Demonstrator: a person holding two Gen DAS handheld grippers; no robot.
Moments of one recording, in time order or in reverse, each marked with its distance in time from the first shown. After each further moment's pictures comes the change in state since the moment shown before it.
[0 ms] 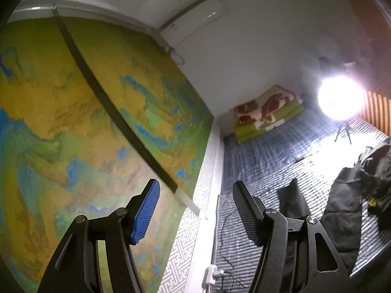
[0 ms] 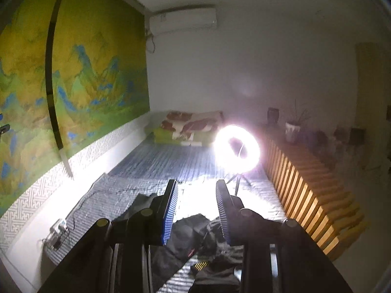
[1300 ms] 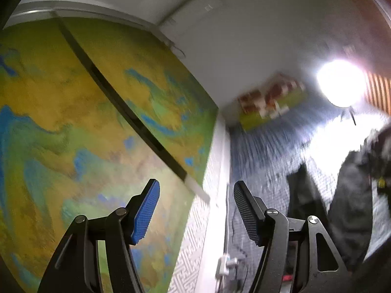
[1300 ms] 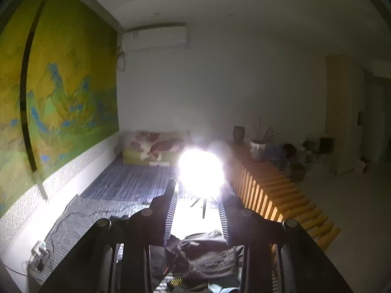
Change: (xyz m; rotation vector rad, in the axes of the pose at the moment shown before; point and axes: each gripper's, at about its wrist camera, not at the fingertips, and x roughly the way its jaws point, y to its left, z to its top) left arm 0.014 0.015 -0.053 0.056 0.063 0.037; right arm -0.029 -0.024 0.041 0.024 -0.077 -0.190
